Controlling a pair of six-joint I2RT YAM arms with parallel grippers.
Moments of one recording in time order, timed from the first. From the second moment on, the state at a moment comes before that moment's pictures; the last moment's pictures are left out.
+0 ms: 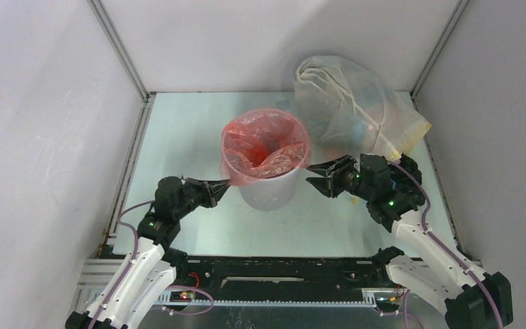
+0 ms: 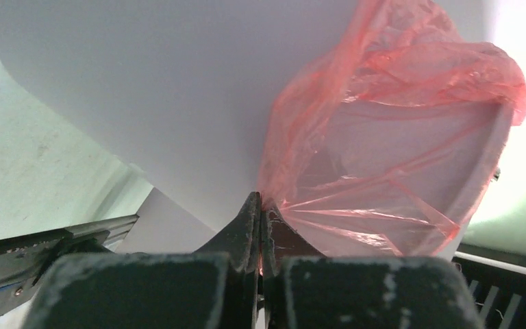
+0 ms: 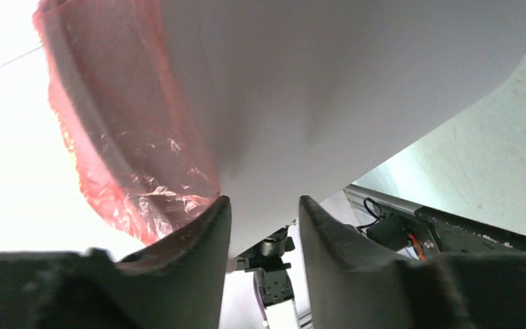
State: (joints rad) left arm -0.28 0.58 0.39 -0.19 0.34 -1.88; right arm 0.45 0.90 0.58 -0.10 -0.36 1.72
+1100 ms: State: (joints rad) left arm -0.28 0.62 0.38 -0.21 0.37 -1.82; right arm 0.51 0.81 0.50 0.11 -0.12 1.79
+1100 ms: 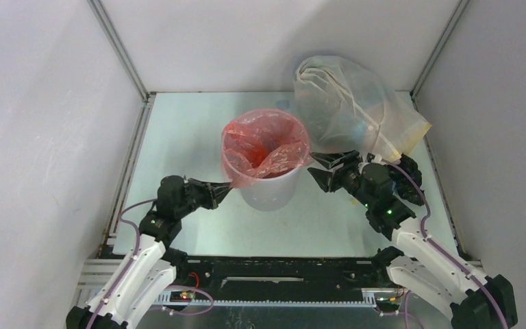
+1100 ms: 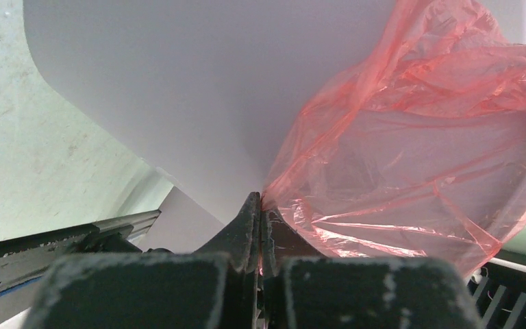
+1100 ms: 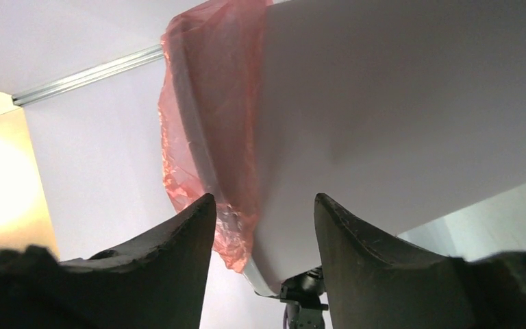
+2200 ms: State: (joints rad) left arm -0.24 0.72 0.42 -0.20 0.41 -1.69; right arm 0.43 1.06 0.50 0.10 -0.28 1.62
